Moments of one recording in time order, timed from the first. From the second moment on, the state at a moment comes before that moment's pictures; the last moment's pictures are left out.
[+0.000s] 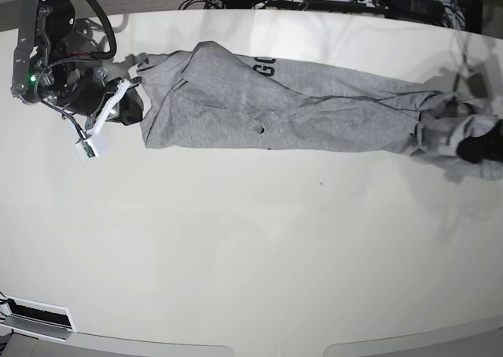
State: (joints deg) left arm 0.7 -47.0 -15.6 71.1 -85.2 -43.9 80.2; right arm -11.6 12.5 13.8 88.0 30.0 40.4 -52.5
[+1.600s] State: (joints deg) left arm -0.1 -23.6 -18.9 78.9 -82.5 -43.9 79.5; right arm -8.9 12.4 30.4 99.6 37.4 39.1 -58.7
